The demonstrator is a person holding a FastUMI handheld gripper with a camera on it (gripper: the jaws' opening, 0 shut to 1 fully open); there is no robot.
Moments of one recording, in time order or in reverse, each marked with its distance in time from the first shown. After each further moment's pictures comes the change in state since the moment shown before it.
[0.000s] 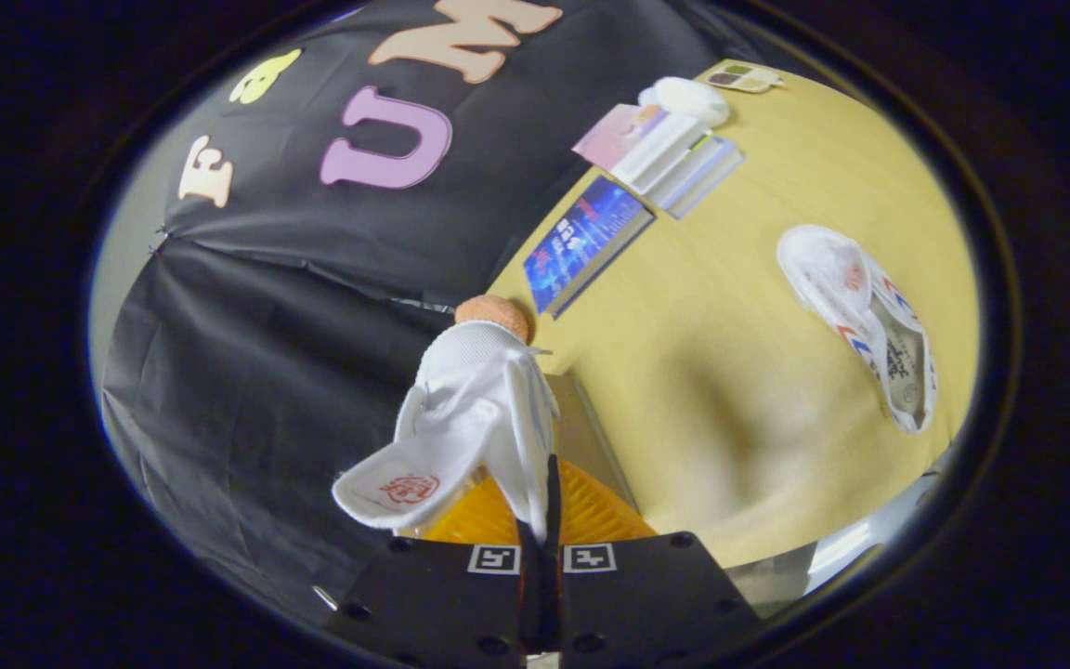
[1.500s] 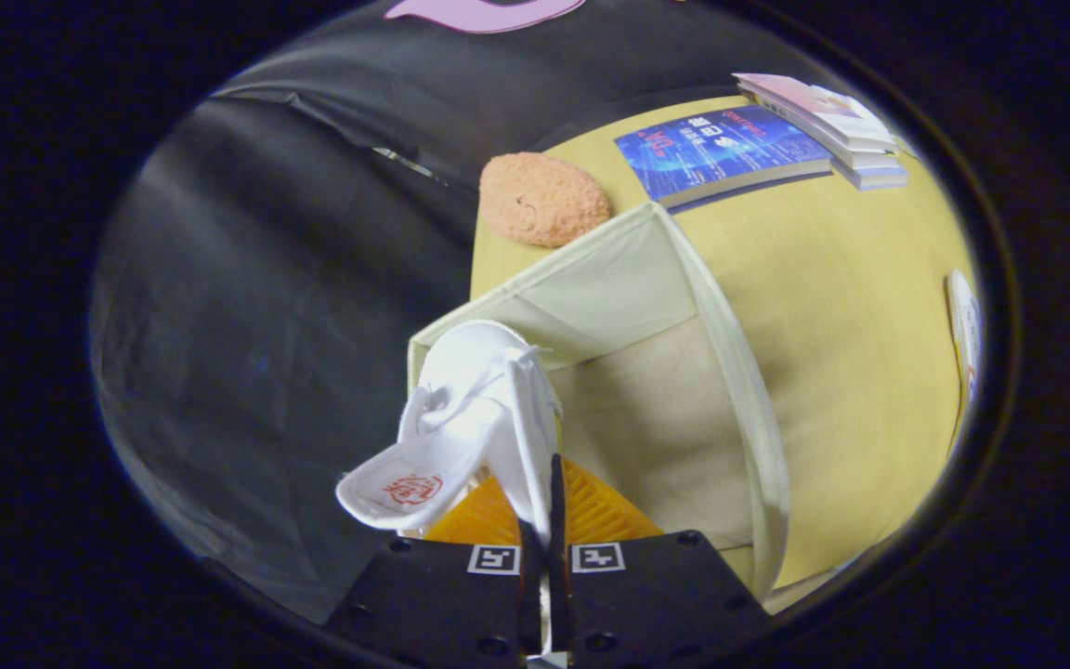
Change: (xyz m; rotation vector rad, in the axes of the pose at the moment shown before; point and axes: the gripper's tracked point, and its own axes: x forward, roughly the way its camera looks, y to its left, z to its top) arm 0.213 0.057 -0.109 -0.285 0.269 -0.268
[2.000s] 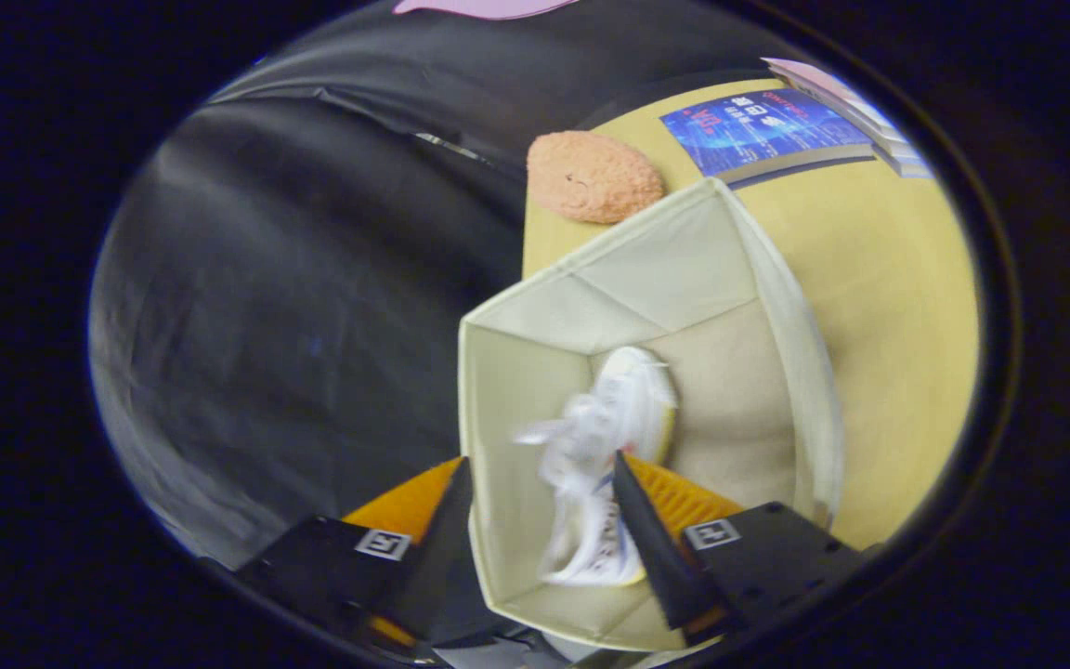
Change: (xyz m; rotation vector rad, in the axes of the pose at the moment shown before) arm -0.027 0.044 0.008 0.021 0.030 0.239
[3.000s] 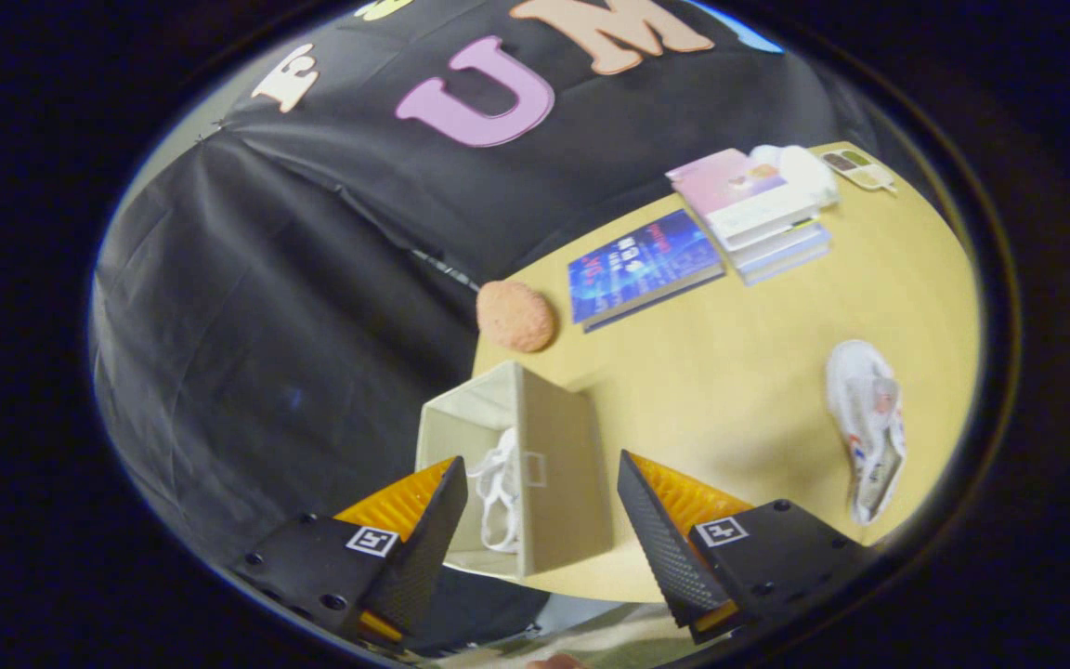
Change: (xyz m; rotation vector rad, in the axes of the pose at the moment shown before) arm -0.221 -0.143 0.047 -0.033 -0.315 -0.139
